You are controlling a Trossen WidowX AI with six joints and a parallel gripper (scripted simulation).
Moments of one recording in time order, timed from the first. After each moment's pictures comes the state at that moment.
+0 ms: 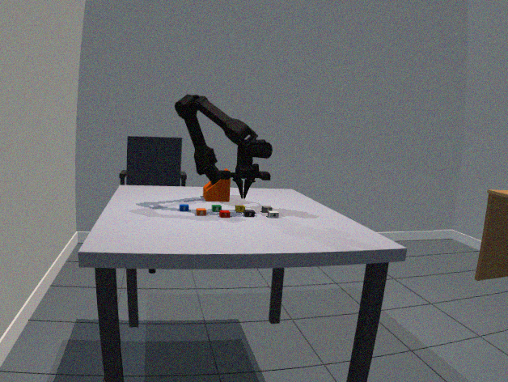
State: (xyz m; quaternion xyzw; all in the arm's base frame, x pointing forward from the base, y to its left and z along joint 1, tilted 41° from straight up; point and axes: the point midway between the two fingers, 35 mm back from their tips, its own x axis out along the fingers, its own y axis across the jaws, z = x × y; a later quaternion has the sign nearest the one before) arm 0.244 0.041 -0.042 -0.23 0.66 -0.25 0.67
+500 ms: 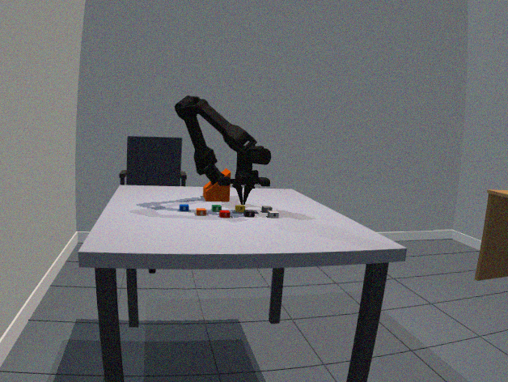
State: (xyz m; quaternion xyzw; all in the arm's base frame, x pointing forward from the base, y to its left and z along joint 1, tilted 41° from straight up) arm 0.245 0.026 -0.059 -0.23 0.66 -0.25 0.67
